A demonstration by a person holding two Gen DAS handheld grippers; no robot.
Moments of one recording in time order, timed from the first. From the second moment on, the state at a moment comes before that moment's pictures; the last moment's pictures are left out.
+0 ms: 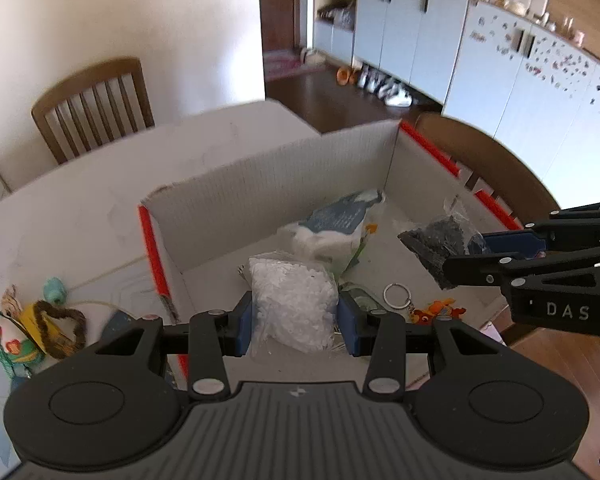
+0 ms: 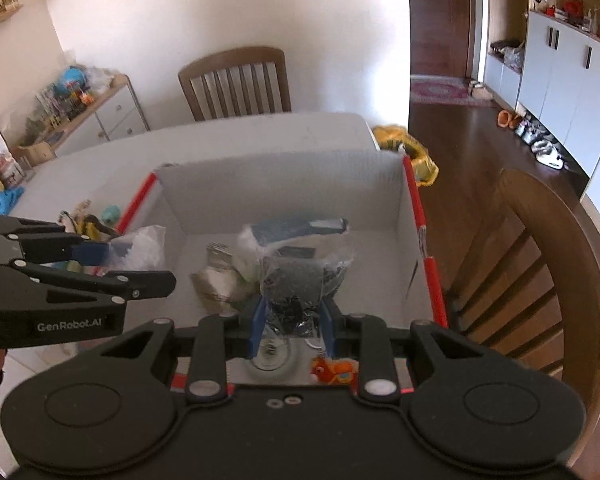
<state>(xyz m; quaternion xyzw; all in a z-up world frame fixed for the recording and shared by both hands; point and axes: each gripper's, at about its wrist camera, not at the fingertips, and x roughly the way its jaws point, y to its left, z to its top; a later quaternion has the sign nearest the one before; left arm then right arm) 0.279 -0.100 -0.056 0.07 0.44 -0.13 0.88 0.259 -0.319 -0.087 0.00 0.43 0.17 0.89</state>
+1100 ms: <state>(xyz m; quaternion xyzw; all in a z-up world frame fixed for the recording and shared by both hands) 0.321 -0.118 -0.119 0.11 0.55 -0.12 0.82 0.295 -0.311 -0.134 -0.06 0.48 0.19 0.85</state>
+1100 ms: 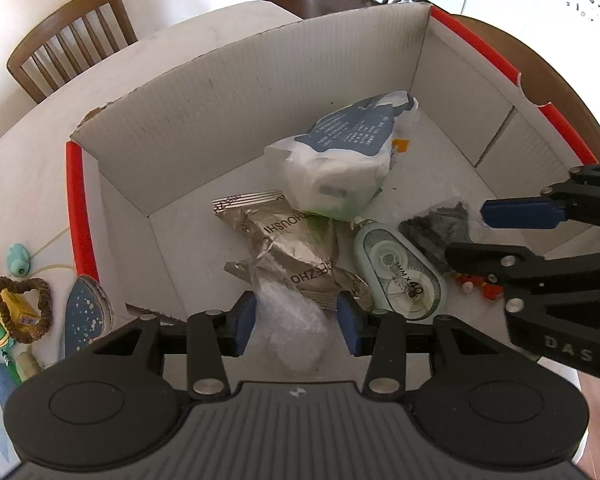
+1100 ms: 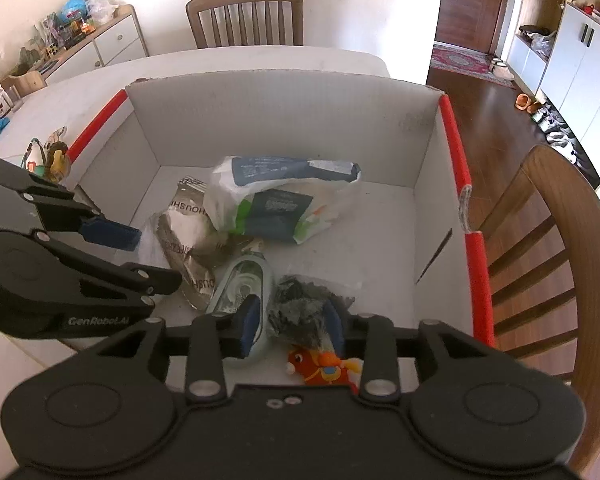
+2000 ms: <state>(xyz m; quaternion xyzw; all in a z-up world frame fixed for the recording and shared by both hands) 0.279 -0.090 -0.047 0.05 0.45 -0.13 0.88 0.256 -0.315 -0.071 -0.01 0.42 0.20 0.89</state>
